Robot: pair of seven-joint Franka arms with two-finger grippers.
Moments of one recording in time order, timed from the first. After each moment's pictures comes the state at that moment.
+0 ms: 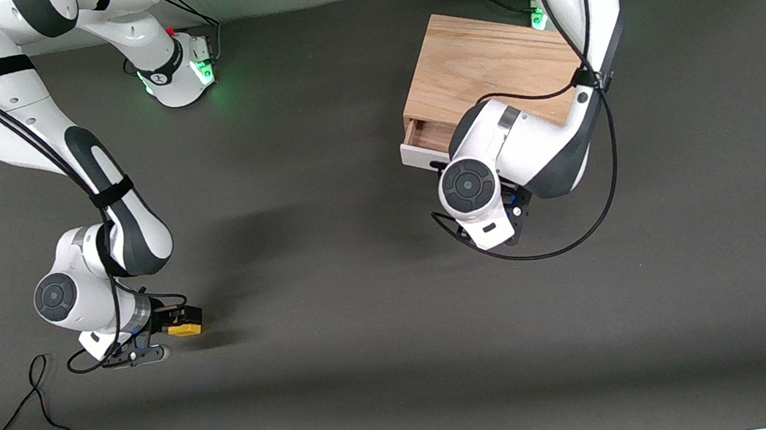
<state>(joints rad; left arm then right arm) -0.47 0.63 -0.16 -1.48 0.07 1.82 -1.76 0.03 0.63 -0.01 -1.81 0.04 2.45 -0.02</state>
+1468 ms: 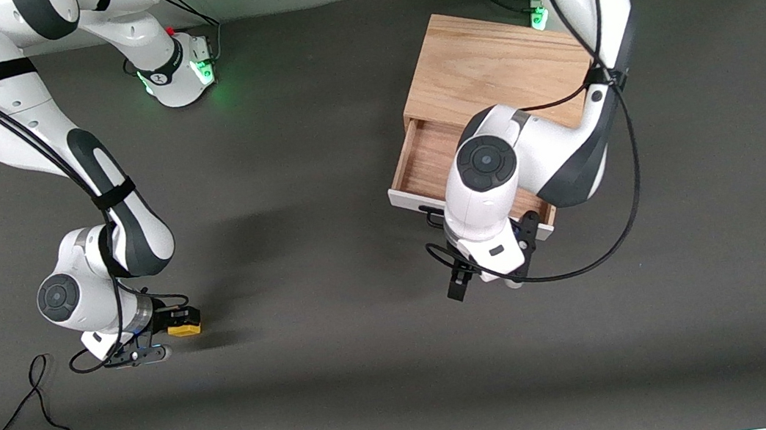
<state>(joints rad) -0.45 0.65 -0.13 -1.29 0.17 2.11 -1.75 0.03 0.63 -0.01 -1.81 0.04 2.45 -0.02</state>
